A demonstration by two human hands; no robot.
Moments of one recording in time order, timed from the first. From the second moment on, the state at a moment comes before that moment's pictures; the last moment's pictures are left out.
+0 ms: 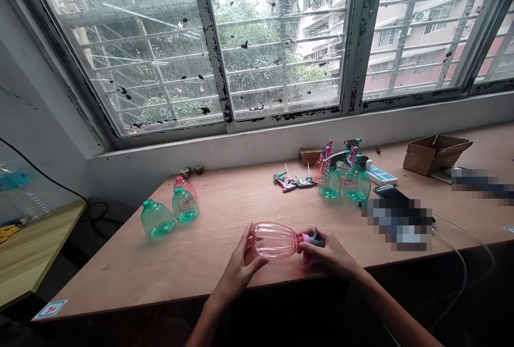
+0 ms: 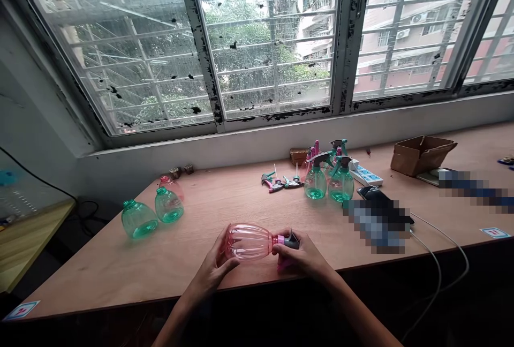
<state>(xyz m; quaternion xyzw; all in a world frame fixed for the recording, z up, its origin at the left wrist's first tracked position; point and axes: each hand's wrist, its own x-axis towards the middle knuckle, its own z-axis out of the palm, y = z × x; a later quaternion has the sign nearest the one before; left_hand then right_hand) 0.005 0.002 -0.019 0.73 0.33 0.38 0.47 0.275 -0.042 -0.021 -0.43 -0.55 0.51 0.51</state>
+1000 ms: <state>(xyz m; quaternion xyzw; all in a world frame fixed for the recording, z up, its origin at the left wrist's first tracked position) 0.003 0.005 -0.023 0.71 0.31 0.40 0.48 0.275 -0.038 -0.027 -0.40 -0.52 0.54 0.53</state>
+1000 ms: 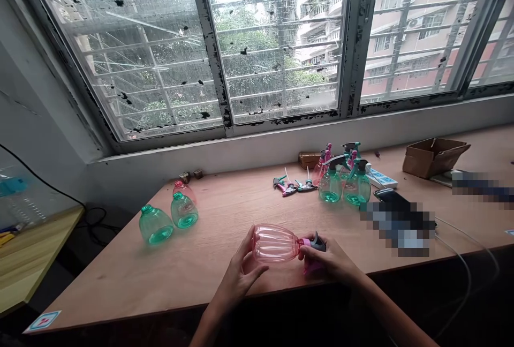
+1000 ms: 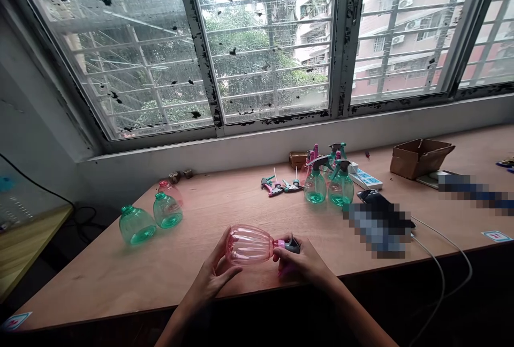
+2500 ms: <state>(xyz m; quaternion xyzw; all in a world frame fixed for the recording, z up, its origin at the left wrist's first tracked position) 0.003 0.005 -0.021 0.71 0.30 0.40 0.49 0.274 -0.039 -0.026 -0.39 -0.52 0.56 0.52</state>
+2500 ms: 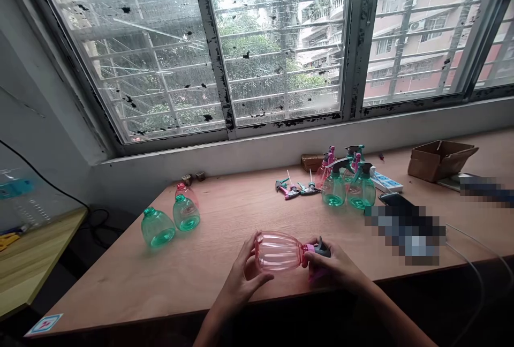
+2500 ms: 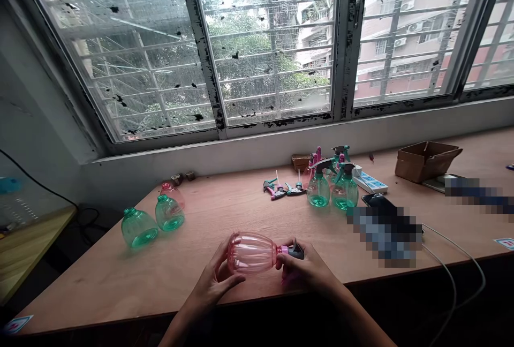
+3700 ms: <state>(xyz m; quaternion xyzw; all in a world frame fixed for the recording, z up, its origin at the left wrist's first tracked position) 0.008 -0.029 0.007 0.63 0.28 0.45 0.57 0.261 -0.077 -0.010 -0.43 -0.67 0.33 0.51</state>
